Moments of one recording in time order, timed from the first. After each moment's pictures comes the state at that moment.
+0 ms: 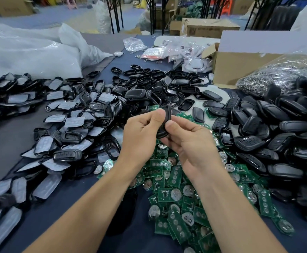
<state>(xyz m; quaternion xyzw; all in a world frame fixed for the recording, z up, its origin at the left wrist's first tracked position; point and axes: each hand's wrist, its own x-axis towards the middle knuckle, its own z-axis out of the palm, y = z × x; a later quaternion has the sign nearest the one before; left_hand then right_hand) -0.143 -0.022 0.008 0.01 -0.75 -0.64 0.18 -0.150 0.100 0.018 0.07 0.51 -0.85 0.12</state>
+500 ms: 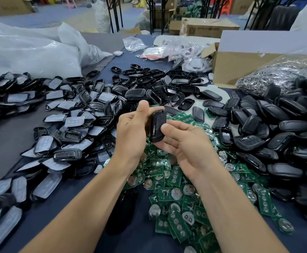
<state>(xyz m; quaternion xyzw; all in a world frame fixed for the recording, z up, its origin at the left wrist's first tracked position) -0.142 -0.032 0.013 0.06 -0.69 -0.70 0.17 -0.150 0.101 0.015 0.04 0.51 -0.84 0.19</state>
